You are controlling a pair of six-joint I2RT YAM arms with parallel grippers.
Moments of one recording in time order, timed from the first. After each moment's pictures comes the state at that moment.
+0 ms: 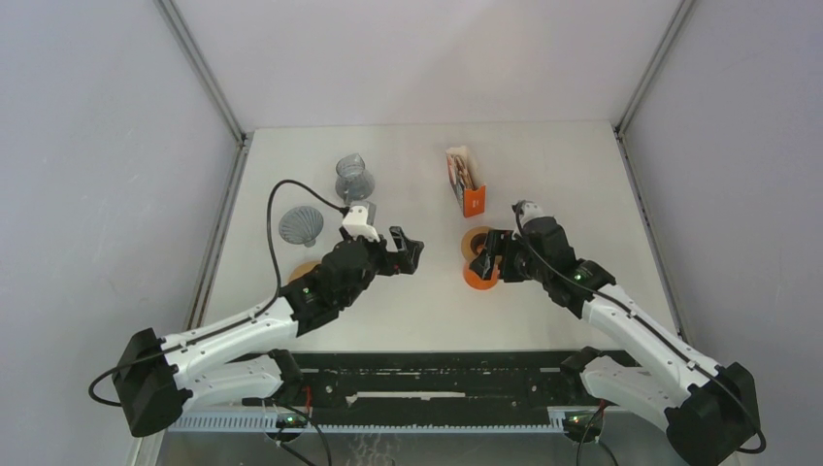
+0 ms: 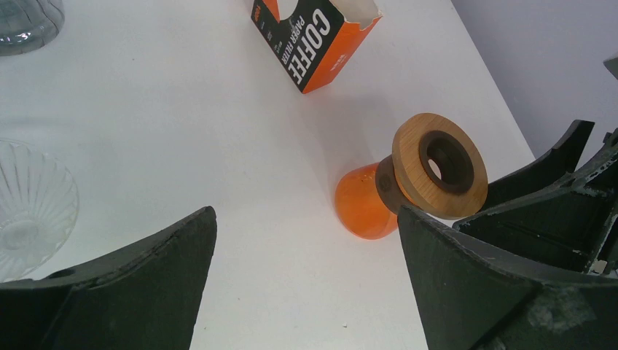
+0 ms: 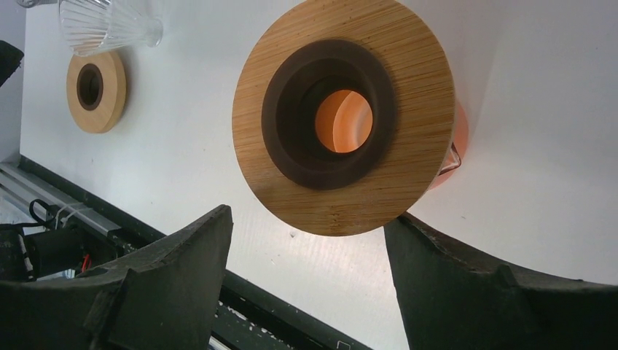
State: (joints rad) left arm -0.92 1.02 0.64 0.10 -0.42 -0.58; right arm 0.53 0.95 0.67 -0.41 -0.12 0.53
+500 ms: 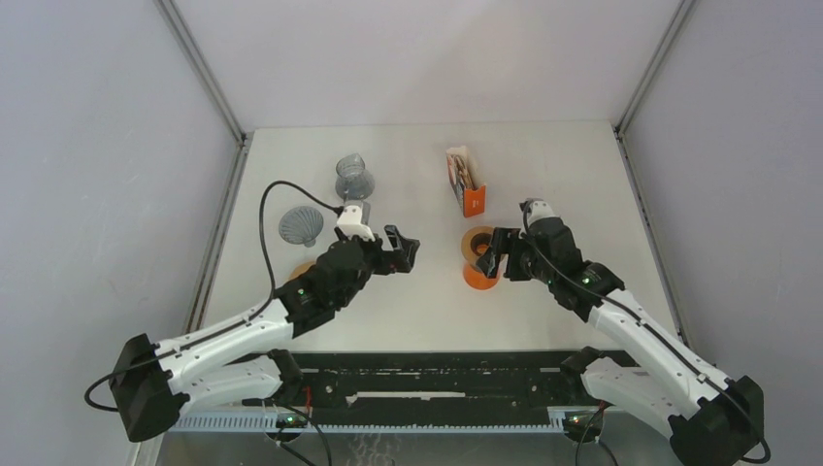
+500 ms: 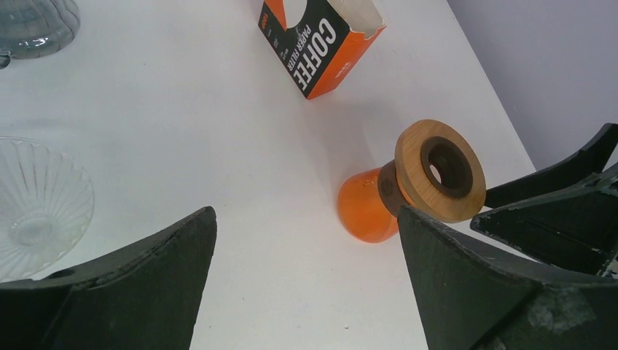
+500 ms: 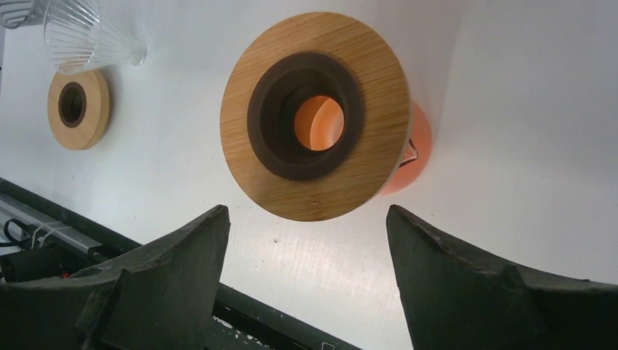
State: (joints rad) left arm -0.91 0.99 0.63 0.08 -0.43 -0.58; right arm 0.53 0.90 0.69 -0.45 -0.04 0.51
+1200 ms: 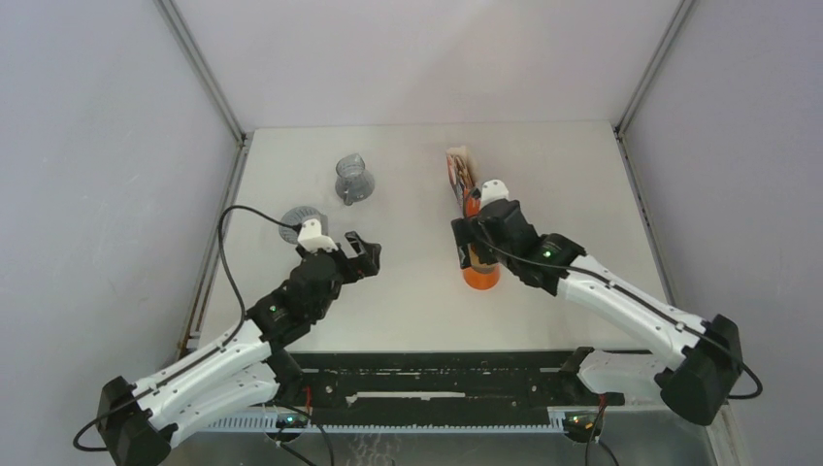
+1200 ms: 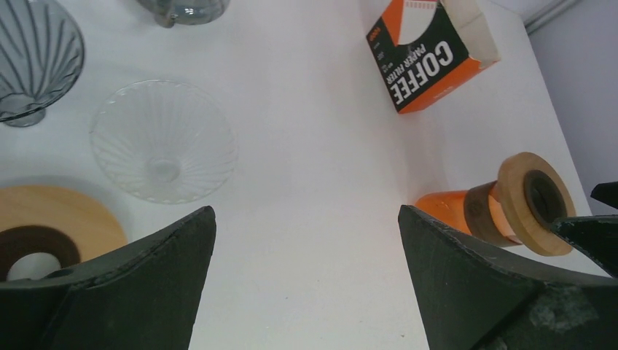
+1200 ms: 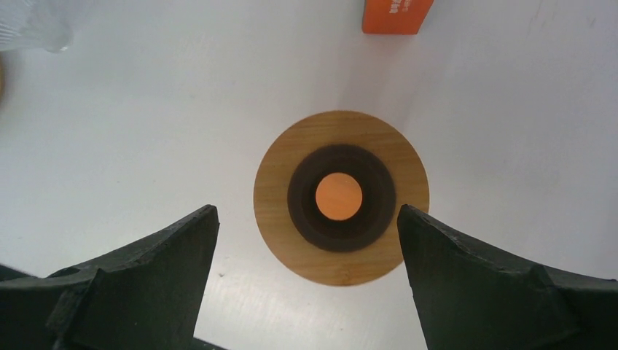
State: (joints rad) left arm -0.80 0.76 0.51 -0.09 -0.52 -0.67; right arm 0.76 1.14 0.97 -0.56 0.30 0.29
